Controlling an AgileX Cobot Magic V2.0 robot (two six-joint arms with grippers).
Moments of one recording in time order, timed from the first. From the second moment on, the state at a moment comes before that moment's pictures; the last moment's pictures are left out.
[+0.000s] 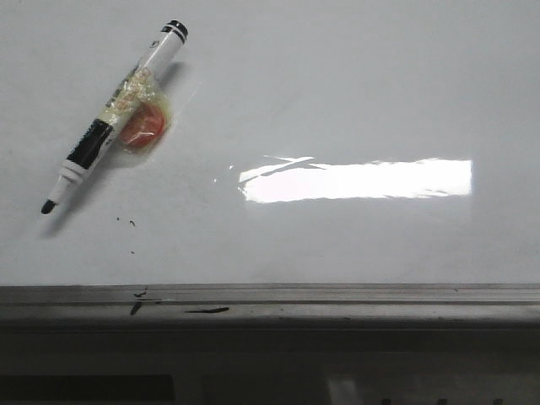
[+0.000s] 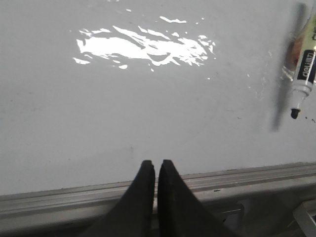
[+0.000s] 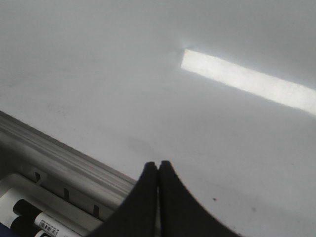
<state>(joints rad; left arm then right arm) -0.29 -0.01 0.00 -0.24 0.34 0.02 0.25 -0.01 0.01 -0.11 0.33 -0.14</state>
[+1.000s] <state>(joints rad) -0.29 -0.01 0.00 -0.24 0.34 0.02 0.25 -0.01 0.01 -0.25 0.34 -0.14</state>
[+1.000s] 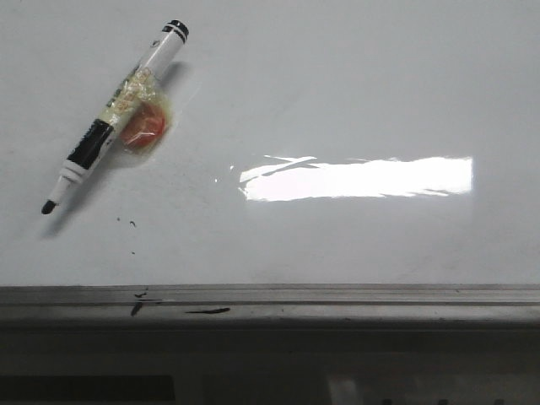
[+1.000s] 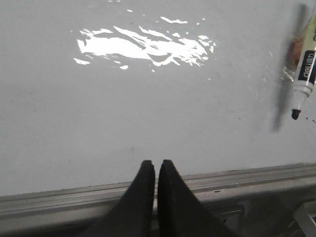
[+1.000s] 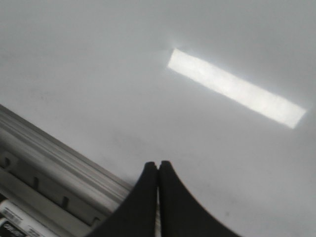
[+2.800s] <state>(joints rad) -0.43 0.86 -0.55 -0.72 0.52 0.55 0.25 0.21 -0.57 0.24 0.77 -0.01</state>
